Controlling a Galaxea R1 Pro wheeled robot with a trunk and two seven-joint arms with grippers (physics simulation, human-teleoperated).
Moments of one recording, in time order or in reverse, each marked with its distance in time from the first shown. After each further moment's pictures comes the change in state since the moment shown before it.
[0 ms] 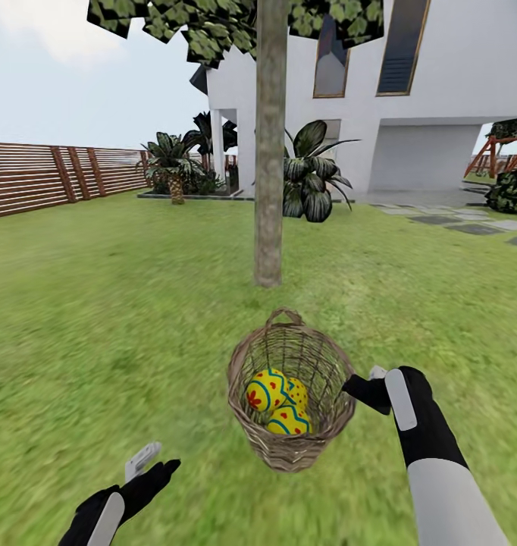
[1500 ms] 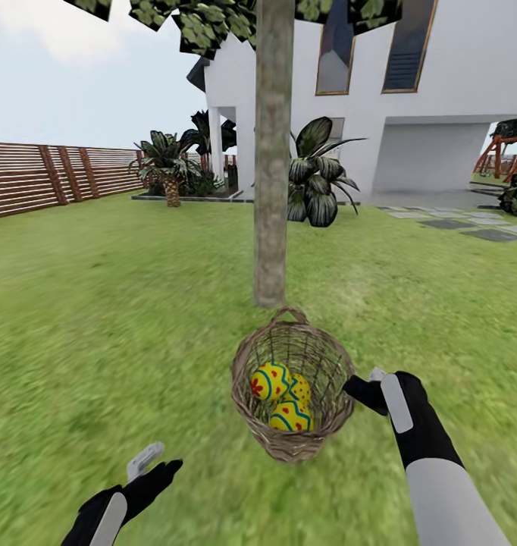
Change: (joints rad) left arm 0.000 -0.008 -0.006 0.000 0.000 0.000 0.003; right arm -0.005 -0.007 0.009 0.080 0.005 -0.133 0.011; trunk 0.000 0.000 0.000
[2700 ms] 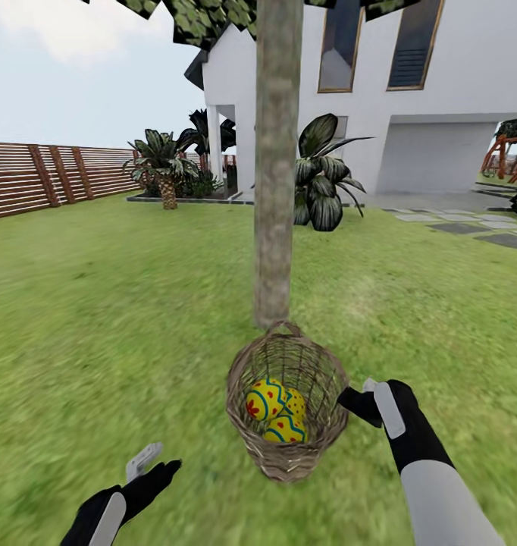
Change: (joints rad) left arm 0.000 0.005 -0.001 0.000 -0.001 0.003 0.006; right arm -0.001 0.008 0.007 0.103 -0.002 -0.026 -0.001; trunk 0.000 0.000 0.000
